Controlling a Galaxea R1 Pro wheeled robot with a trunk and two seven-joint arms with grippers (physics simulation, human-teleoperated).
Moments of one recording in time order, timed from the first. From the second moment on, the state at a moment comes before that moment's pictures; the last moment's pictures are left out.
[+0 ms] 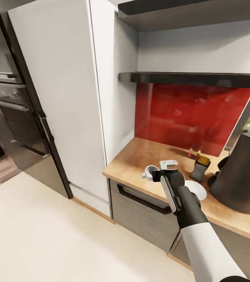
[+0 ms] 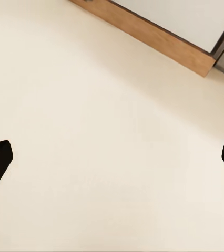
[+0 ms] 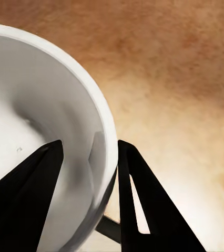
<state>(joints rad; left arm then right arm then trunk) -0.16 0.24 0.17 -0.24 0.21 -0.54 -0.26 -0.75 0.12 0.11 -1.23 0.02 0.95 -0.21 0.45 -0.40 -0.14</state>
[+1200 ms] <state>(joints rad) -0.10 0.31 0.16 -0.05 0.04 -0.15 -0.09 -0.75 0.11 0.10 -1.21 0.01 0.95 -0.21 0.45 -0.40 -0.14</state>
